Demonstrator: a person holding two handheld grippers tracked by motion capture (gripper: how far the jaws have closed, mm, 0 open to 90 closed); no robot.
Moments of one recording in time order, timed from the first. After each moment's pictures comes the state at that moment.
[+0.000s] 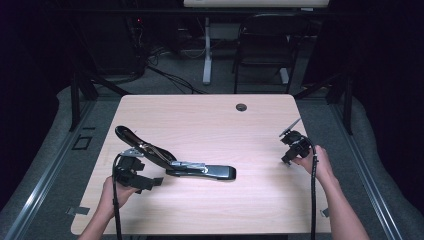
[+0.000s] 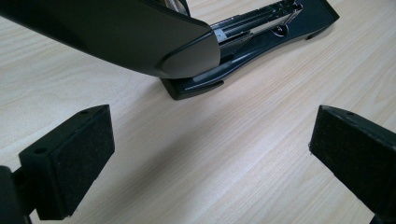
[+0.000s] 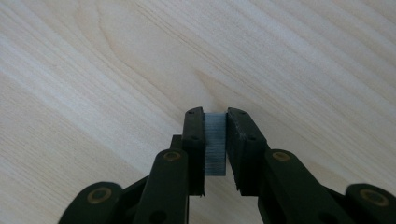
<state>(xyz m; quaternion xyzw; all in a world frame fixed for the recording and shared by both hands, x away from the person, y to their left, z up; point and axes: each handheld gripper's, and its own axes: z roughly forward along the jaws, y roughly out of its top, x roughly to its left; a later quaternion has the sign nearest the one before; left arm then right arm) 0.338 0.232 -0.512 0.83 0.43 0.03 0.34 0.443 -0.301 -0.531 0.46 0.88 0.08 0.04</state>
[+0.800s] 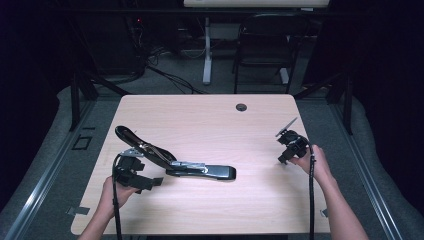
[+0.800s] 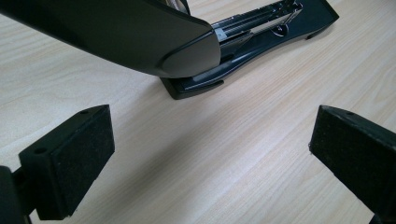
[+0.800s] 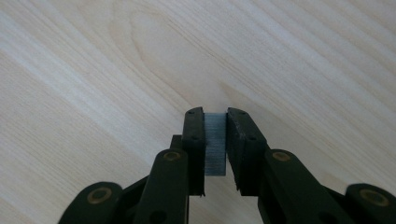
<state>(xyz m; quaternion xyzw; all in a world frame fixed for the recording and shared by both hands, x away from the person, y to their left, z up) 0.338 0.232 -0.513 0.83 0.43 0.03 0.34 0.438 -0.287 -0.528 0.46 0.88 0.11 0.05</state>
